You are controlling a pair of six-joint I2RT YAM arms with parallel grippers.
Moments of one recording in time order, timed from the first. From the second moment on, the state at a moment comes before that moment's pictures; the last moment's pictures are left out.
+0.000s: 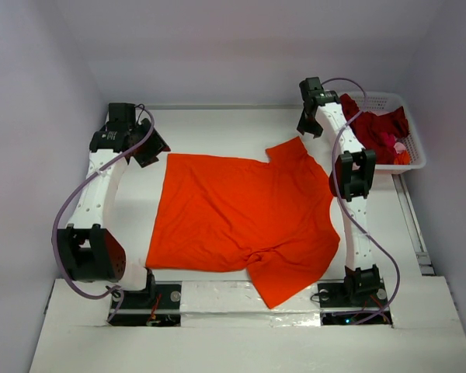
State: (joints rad) left arm -0.02 1.44 1.41 -0.82 0.14 -0.66; right arm 0.18 2.53 2.53 -1.08 0.36 0.54
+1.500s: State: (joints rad) left arm 0.01 1.41 1.40 -0.82 0.17 -0.65; right arm 0.20 2.61 2.51 -1.21 0.12 0.58
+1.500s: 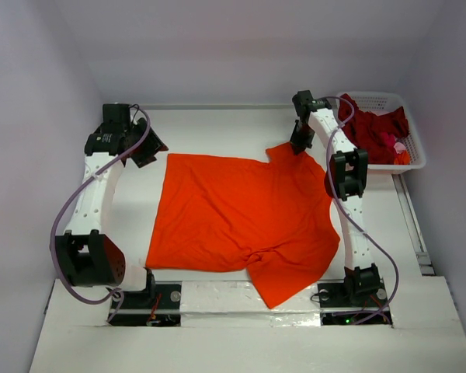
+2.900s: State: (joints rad) left arm 0.03 1.76 1.31 -0.56 0.00 -0.71; right arm 0.20 2.52 2.40 -1.16 0.08 0.57
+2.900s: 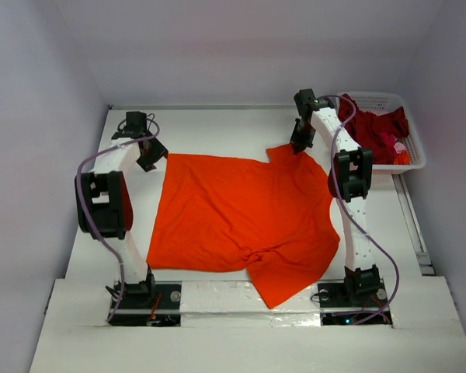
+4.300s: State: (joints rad) left arm 0.04 2.17 1.63 -0.49 0.14 -0.71; right arm 0.20 2.52 2.39 -1.14 0.05 0.57
